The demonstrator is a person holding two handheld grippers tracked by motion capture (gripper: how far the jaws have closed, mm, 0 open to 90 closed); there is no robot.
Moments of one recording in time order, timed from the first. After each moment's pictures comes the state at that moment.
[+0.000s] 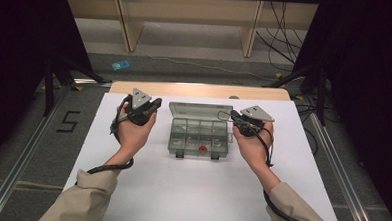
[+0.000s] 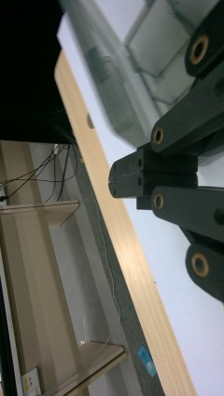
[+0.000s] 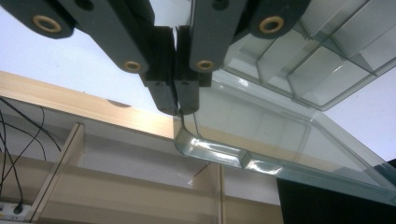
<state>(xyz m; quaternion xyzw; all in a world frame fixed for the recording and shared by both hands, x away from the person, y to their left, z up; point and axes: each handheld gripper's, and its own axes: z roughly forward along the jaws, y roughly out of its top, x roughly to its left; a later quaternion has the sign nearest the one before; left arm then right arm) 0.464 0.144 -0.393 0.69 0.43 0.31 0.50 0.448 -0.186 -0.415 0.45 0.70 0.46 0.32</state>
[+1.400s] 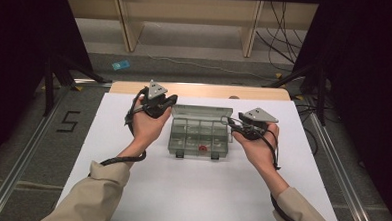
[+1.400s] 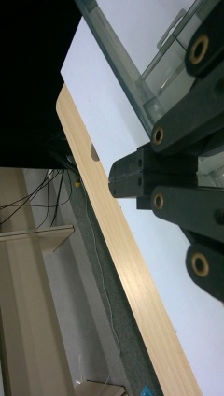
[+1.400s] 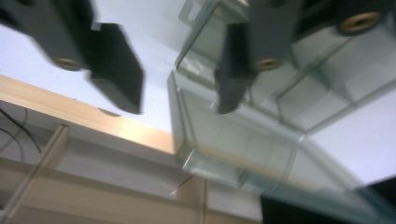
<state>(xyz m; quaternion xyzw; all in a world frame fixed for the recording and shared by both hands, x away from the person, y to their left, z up) 0.477 0.108 -0.380 0.72 0.41 0.27 0.49 0.442 -0.199 -0.415 0.41 0.73 0.45 0.30</state>
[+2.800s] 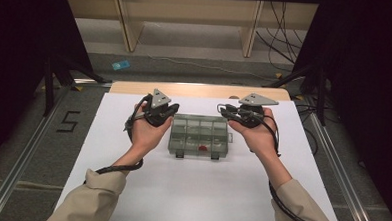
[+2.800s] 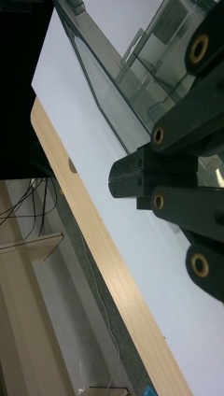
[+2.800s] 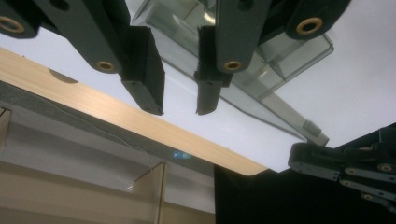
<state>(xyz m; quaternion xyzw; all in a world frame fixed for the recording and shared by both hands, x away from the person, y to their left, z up) 0.458 0.103 -0.387 0.75 0.38 0.26 0.47 0.451 -0.183 -0.368 0.37 0.76 0.48 0.24</state>
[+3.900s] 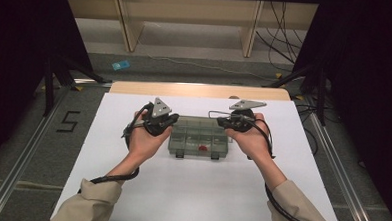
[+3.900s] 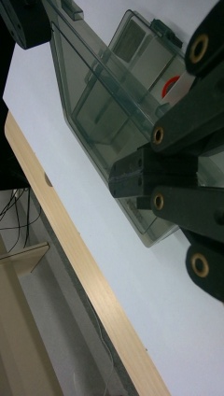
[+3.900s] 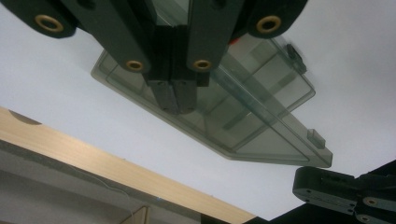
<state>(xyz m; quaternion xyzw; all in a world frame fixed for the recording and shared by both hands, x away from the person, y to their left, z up) 0.439 0.105 -0.398 0.79 0.35 0.25 0.44 0.448 -0.169 -0.384 0.38 0.80 0.43 0.18</state>
